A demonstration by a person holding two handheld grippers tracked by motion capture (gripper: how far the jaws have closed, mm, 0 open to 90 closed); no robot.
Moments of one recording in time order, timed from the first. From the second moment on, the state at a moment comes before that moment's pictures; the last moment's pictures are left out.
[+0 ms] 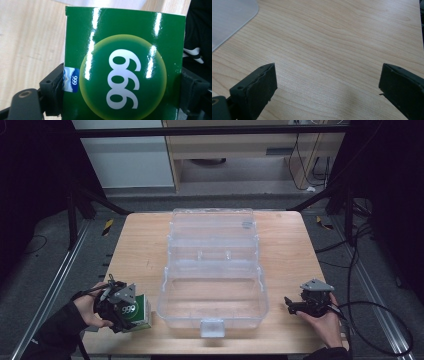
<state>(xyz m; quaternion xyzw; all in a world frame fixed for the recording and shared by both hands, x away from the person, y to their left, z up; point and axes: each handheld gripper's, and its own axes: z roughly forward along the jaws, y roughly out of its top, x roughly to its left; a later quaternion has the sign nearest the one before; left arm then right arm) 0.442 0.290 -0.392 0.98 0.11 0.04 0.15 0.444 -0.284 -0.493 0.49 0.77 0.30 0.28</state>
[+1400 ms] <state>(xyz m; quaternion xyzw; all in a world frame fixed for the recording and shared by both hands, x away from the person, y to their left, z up) 0.455 0.238 -0.307 0.97 0.06 0.08 0.20 0.444 -0.284 -0.493 0.49 0.77 0.30 0.27</state>
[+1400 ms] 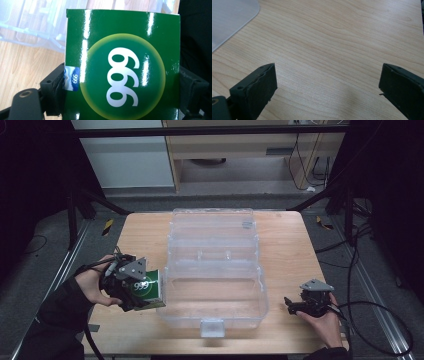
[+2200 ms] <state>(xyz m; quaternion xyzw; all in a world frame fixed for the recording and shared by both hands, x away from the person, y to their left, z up) 0.469 0.179 -0.316 0.98 0.01 0.07 0.20 0.444 -0.284 -0.494 0.49 0.77 0.30 0.27</state>
